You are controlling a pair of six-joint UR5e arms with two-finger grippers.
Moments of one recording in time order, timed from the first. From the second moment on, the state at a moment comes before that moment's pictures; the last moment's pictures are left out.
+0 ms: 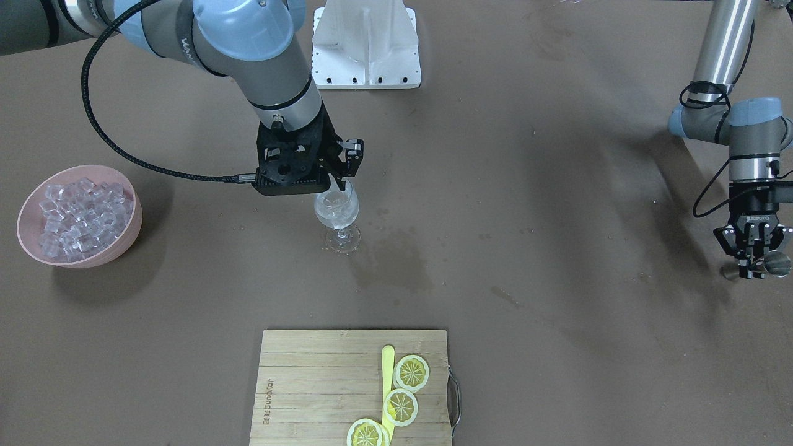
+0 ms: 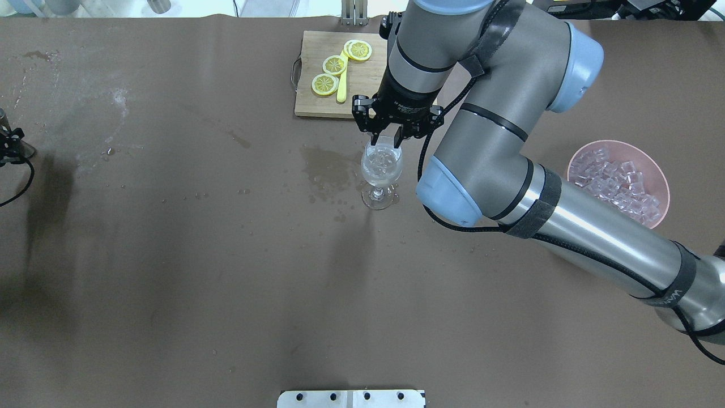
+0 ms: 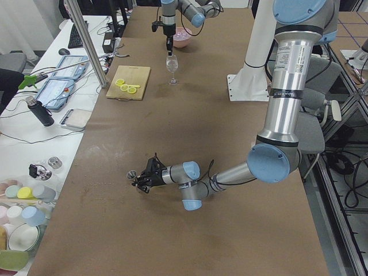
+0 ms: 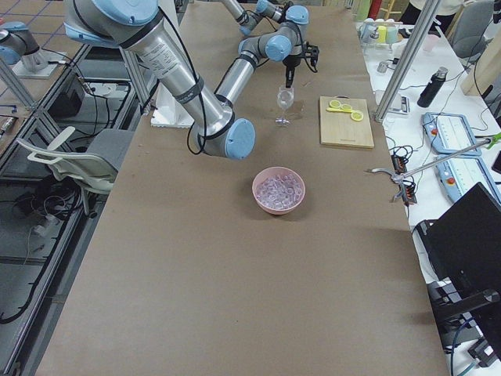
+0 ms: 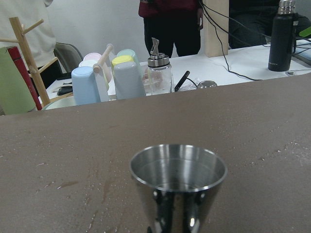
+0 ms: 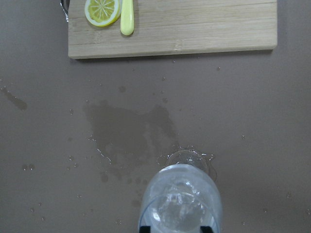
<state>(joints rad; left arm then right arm) -0.88 -1.67 -0.88 -3.37 -1.23 -0.83 0.75 -0.73 1.68 -1.72 2.13 1.13</state>
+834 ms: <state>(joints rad) -0.87 -1.64 -0.91 -3.37 -1.25 -0.82 0.86 -0.82 1.75 -1.73 2.15 1.07</state>
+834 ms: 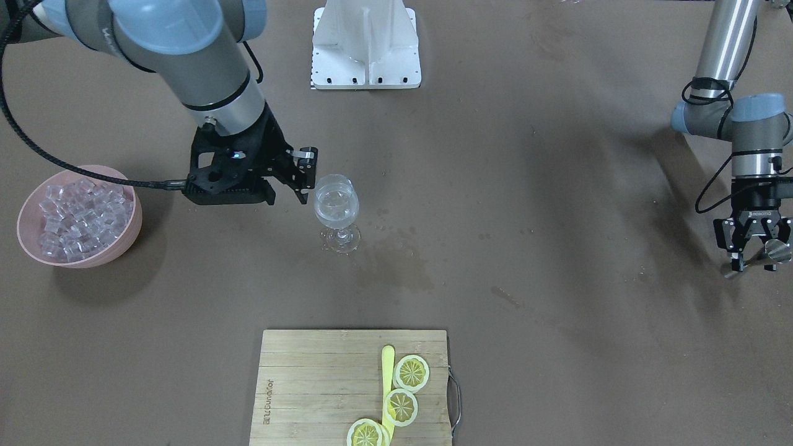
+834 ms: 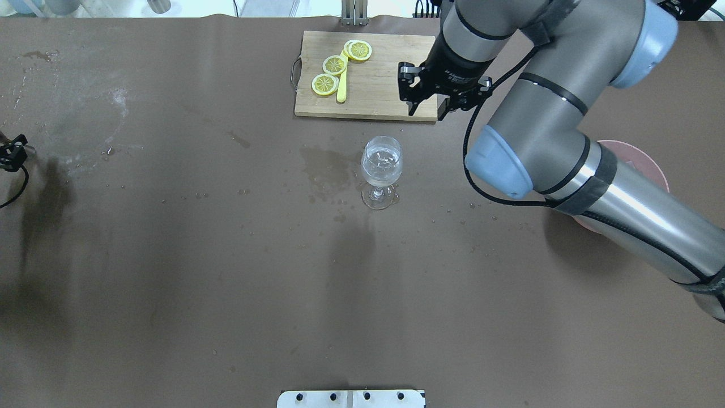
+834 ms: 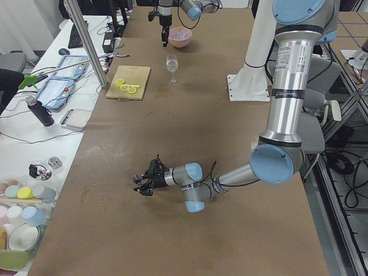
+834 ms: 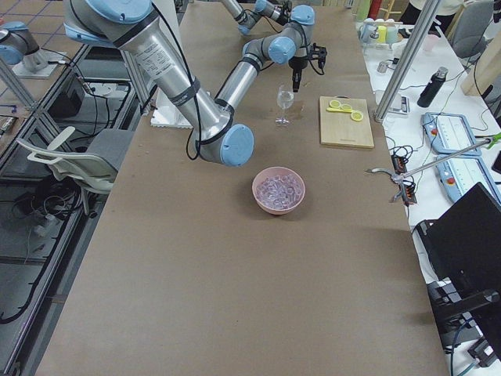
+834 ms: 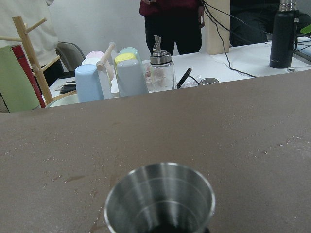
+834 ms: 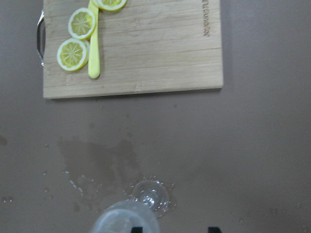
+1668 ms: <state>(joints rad) -0.98 -1.48 -1.10 -3.35 -1.54 -0.78 1.08 -1.20 1.92 -1.72 2.20 0.69</state>
